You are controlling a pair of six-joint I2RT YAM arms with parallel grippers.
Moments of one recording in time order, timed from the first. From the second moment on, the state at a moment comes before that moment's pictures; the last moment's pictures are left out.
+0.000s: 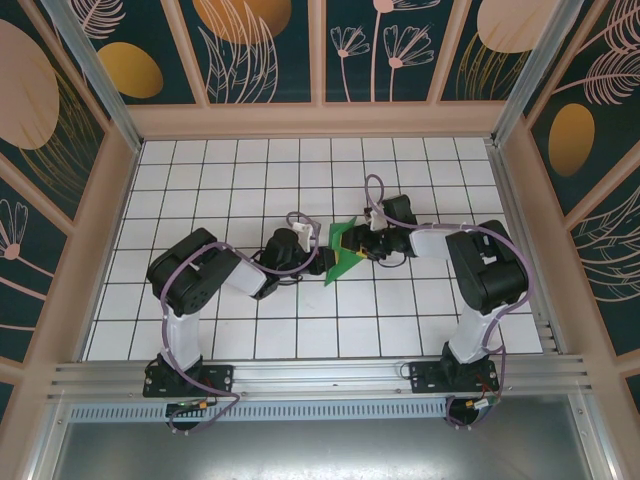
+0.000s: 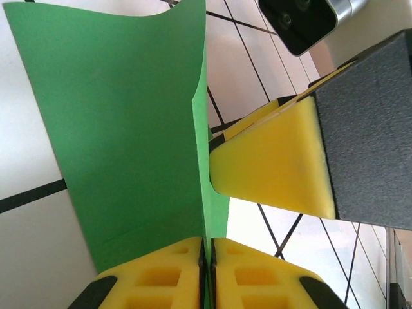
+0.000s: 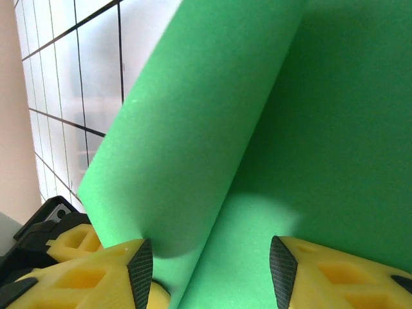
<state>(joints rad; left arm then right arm) -0.71 1.96 0.69 0.83 0.41 -0.76 0.39 1.79 0.84 0.03 -0.67 0.62</state>
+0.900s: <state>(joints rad) -0.71 1.99 0.74 0.78 0.44 -0.77 0.39 1.82 0.88 -0.01 -0.64 0.63</state>
